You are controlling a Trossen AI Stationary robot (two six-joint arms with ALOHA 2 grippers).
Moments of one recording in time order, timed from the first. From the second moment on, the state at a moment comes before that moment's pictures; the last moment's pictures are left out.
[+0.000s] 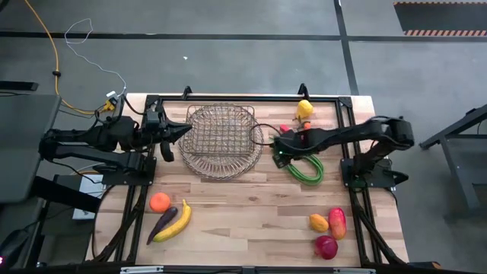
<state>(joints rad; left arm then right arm) 0.08 0.57 0.70 -0.19 -0.36 -0.21 -0.08 1.56 0.98 -0.79 0.23 0.94</state>
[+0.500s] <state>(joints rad) 0.08 0.57 0.70 -0.19 -0.35 -0.21 -0.13 1.75 0.98 -0.63 0.18 0.93</state>
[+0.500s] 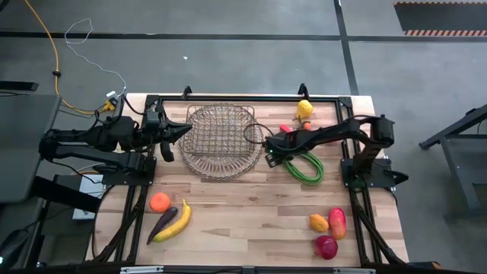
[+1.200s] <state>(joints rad) 0.08 0.57 0.70 -0.19 -0.43 -0.21 -0.13 1.77 0.98 -0.65 0.16 0.91</state>
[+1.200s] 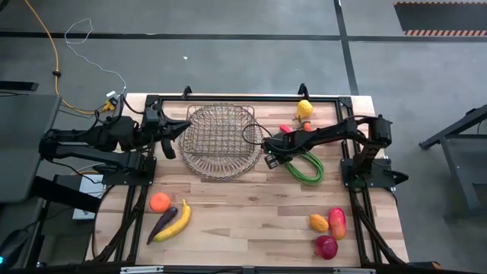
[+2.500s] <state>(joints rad) 0.08 1.08 1.25 -0.18 -0.21 -0.36 0.03 1.09 1.33 -0.32 0.27 0.36</state>
